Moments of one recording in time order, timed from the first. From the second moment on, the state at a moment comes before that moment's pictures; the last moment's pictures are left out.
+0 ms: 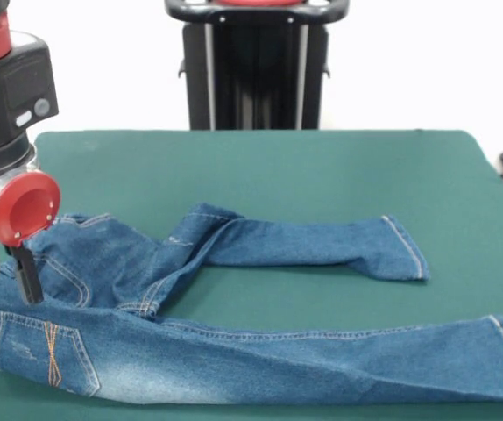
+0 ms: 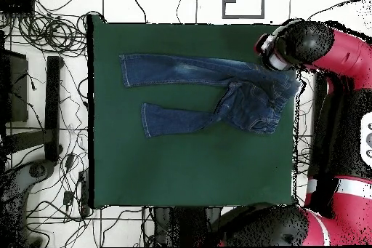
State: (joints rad) arm -0.54 -0.37 0.31 0.84 -0.30 1.09 2.05
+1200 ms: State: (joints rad) arm -0.64 -0.39 0.31 1.06 -0.20 1.12 2.05
